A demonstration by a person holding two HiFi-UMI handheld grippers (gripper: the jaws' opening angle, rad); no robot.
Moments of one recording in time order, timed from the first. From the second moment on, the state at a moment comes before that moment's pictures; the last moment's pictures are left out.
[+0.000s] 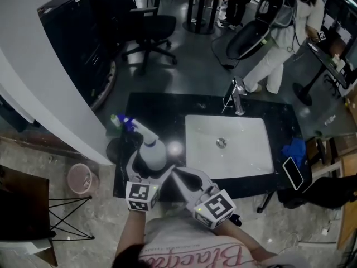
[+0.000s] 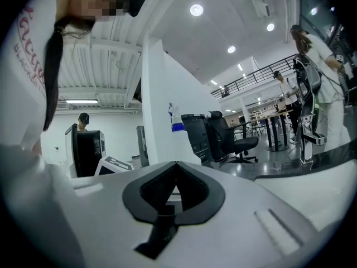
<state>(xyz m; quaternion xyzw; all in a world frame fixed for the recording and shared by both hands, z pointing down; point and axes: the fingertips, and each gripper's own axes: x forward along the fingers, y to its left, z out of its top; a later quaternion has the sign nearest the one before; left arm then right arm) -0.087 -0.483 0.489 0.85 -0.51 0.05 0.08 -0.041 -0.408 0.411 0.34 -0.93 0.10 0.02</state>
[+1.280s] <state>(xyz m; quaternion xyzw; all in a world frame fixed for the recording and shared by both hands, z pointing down) -0.084 -0.501 0.460 0.87 -0.48 0.02 0.04 -0.034 -0.430 0.411 0.37 -0.92 0.10 0.01</state>
